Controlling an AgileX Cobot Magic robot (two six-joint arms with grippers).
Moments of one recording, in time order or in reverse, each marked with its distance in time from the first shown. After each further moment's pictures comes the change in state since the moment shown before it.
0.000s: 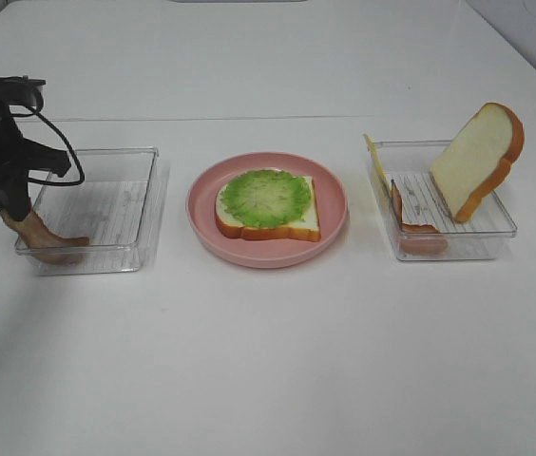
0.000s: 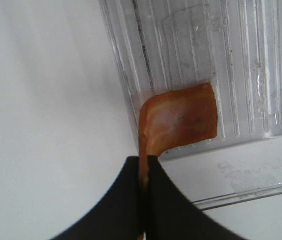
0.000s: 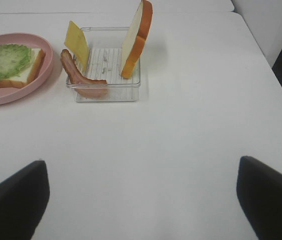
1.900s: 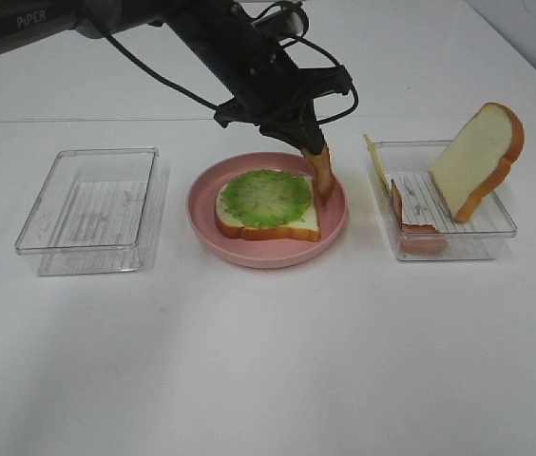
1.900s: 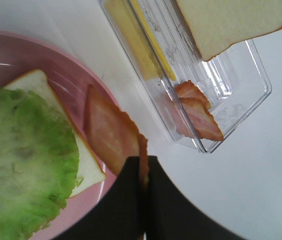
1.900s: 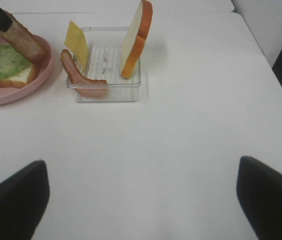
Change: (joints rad) left arm -0.424 0.381 -0.750 -0.514 0.021 -0.010; right arm 0.000 0.000 0.000 0.000 0.000 0.000
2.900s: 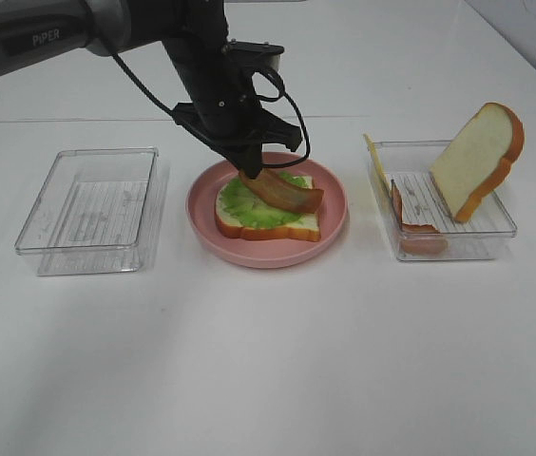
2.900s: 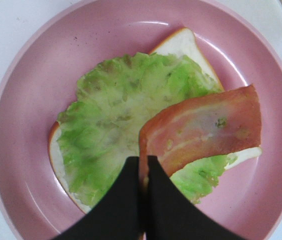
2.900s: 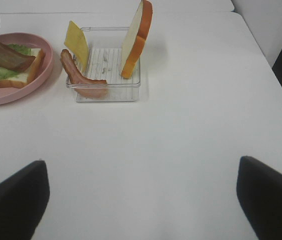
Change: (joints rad) left arm 0.000 0.035 0.000 0.402 0.048 -0.008; right arm 0.000 0.000 0.000 0.000 0.000 0.000
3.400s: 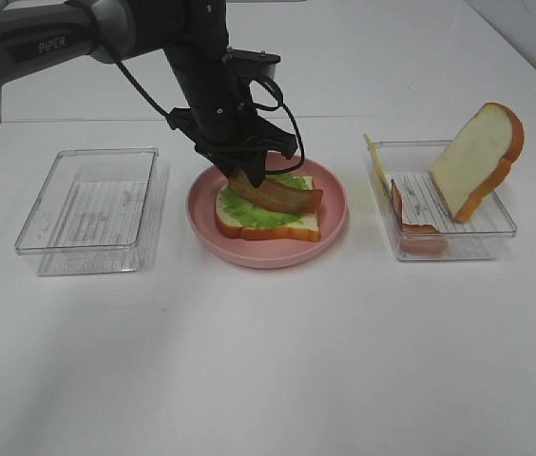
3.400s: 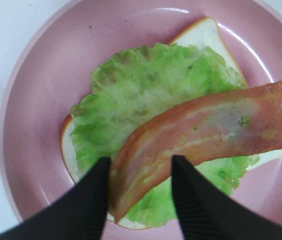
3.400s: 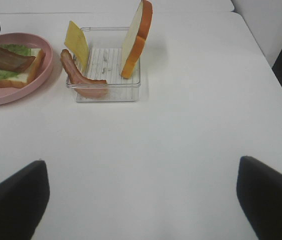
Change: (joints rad) left arm 0.000 0.014 0.000 0.043 0.004 -0.033; right arm 0.000 0.000 0.000 0.000 0.000 0.000
